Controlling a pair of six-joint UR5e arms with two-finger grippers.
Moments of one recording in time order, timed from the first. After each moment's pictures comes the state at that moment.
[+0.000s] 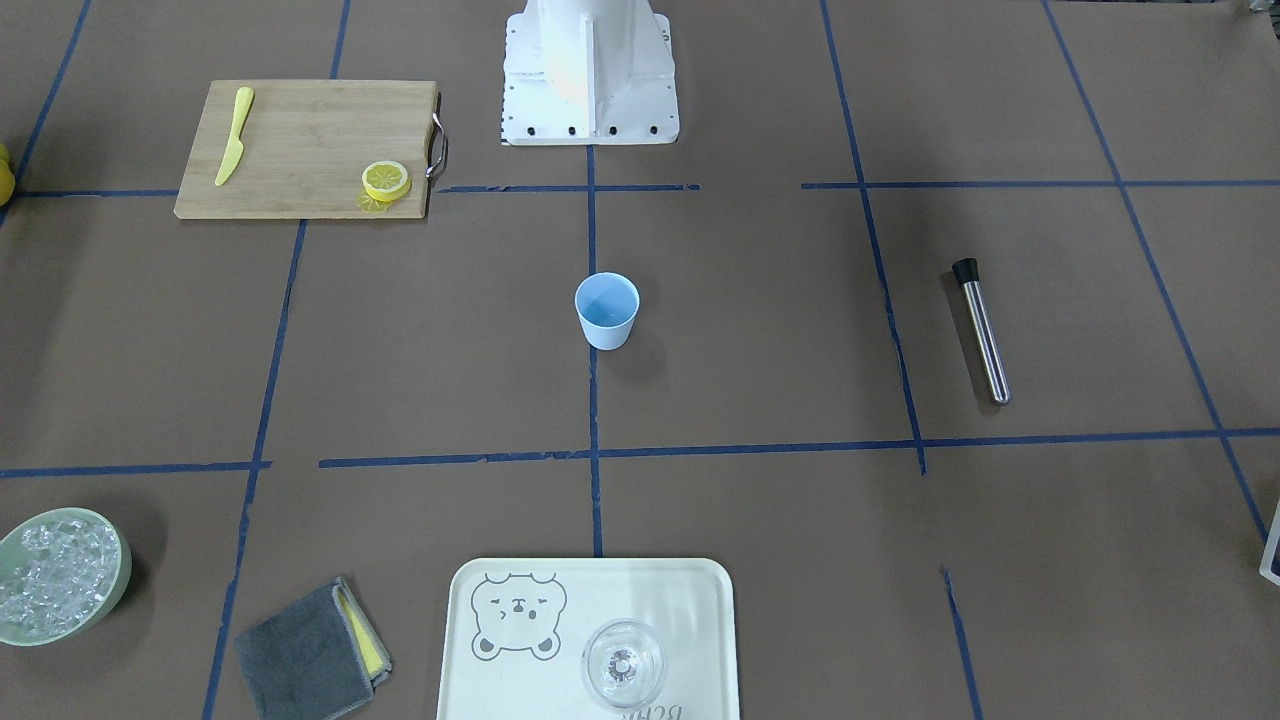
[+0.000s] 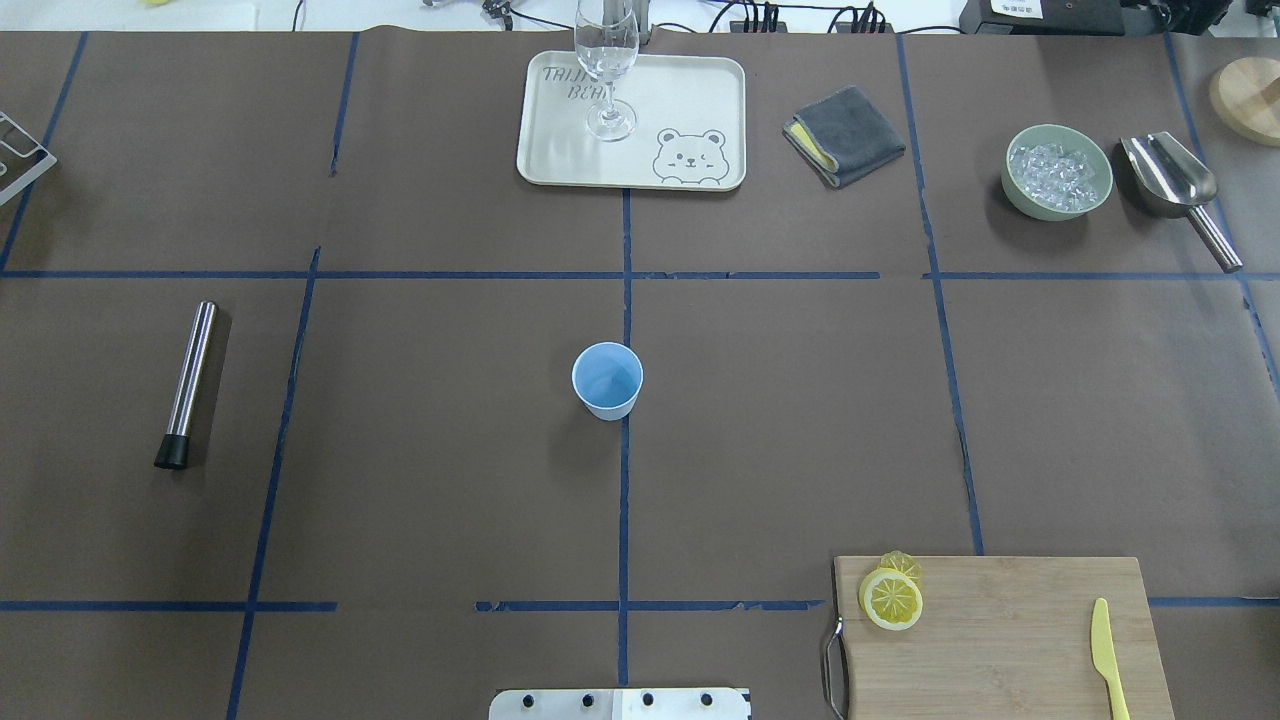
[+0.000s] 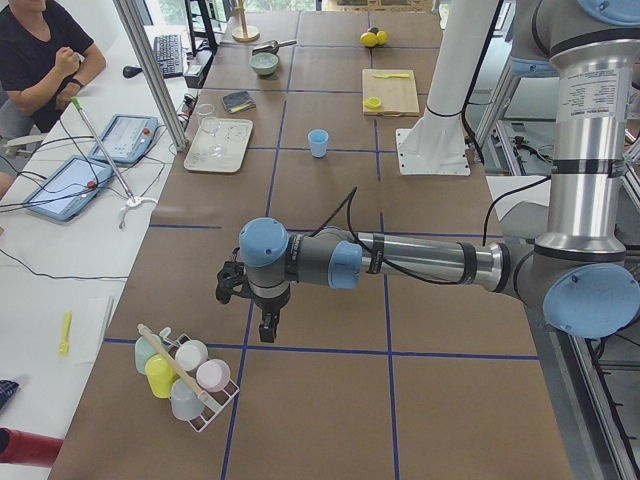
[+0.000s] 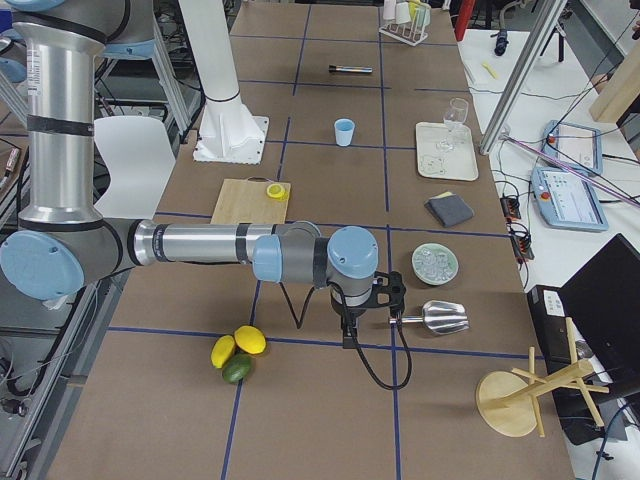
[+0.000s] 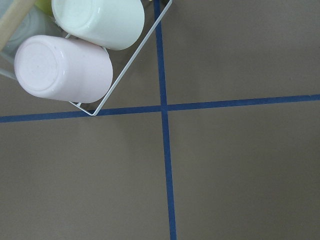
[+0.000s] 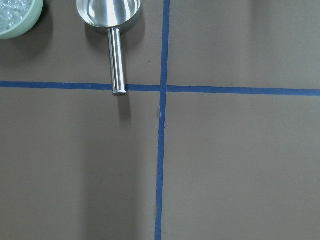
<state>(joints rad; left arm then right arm) -1.55 -1.54 -1.68 -1.60 -2.37 -0.02 1.63 -1.66 1.72 -1.62 2.37 -0.05</state>
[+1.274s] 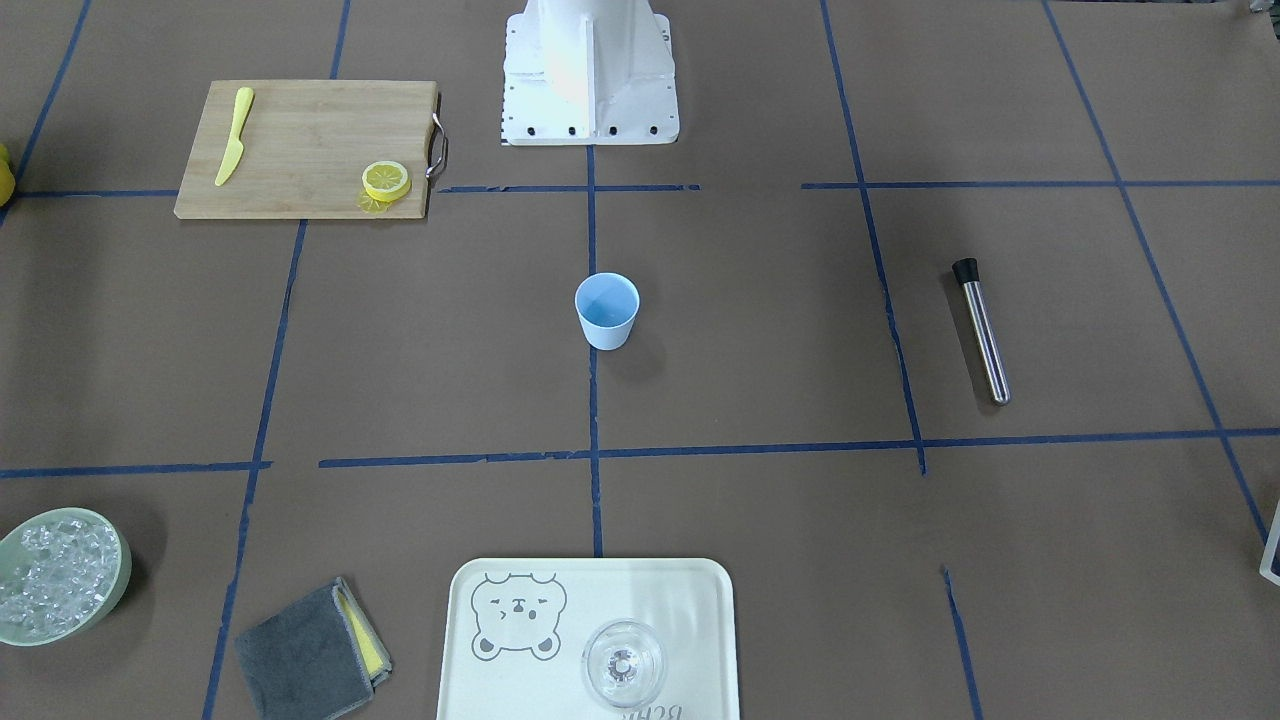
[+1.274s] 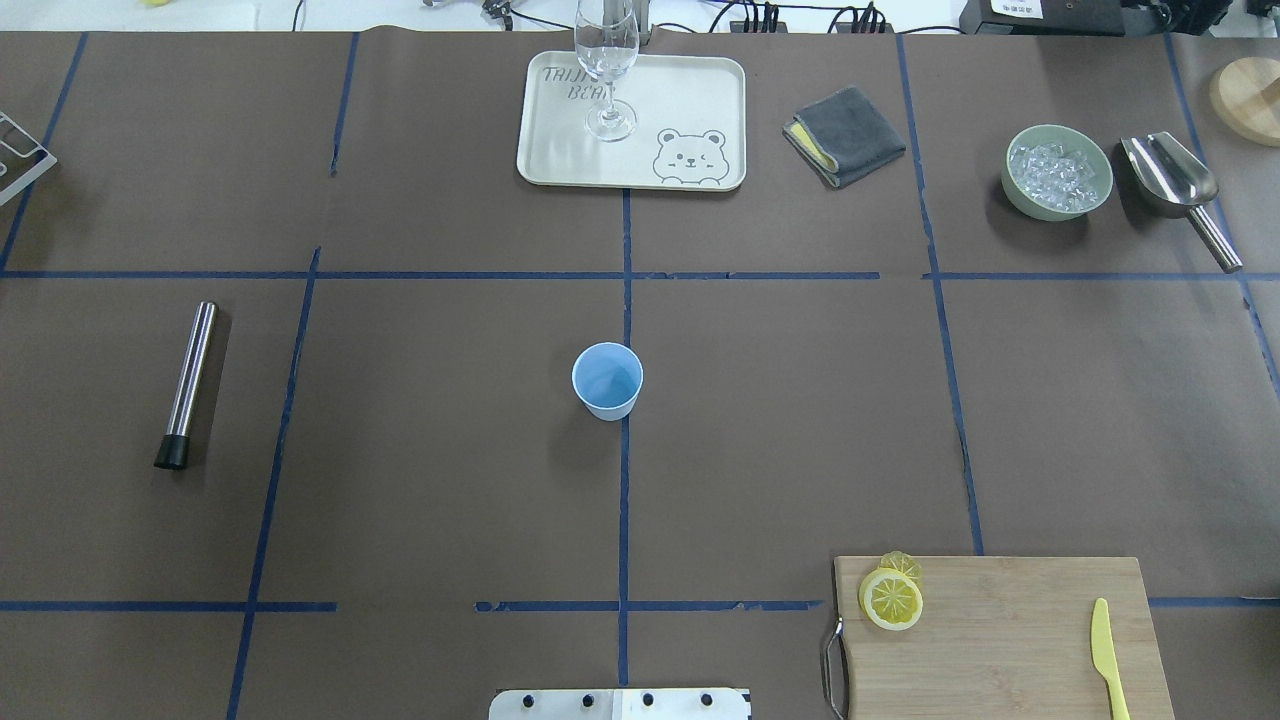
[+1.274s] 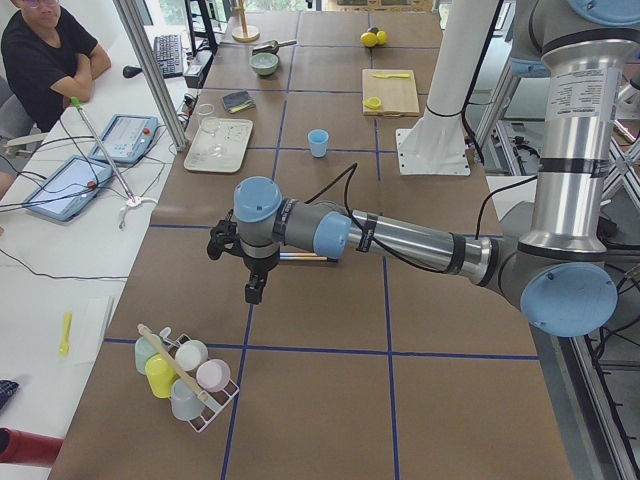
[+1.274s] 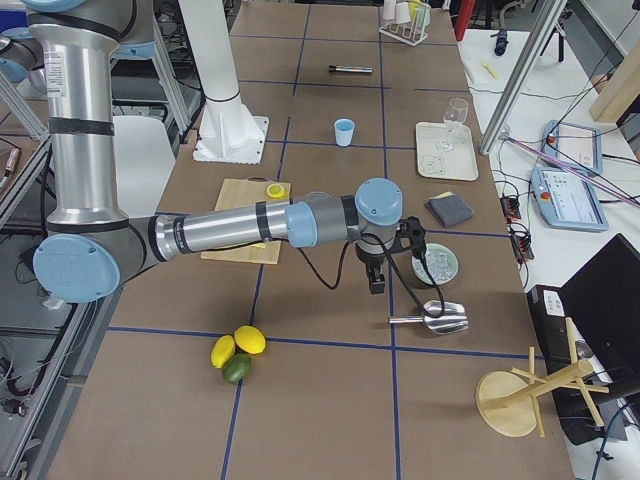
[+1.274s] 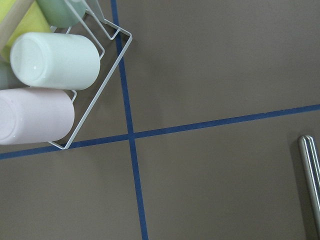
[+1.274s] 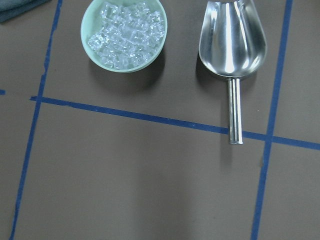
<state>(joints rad) -1.47 -1.61 -1.76 -1.62 -2.37 -0.09 1.47 -1.57 1.81 -1.56 2.45 0.10</state>
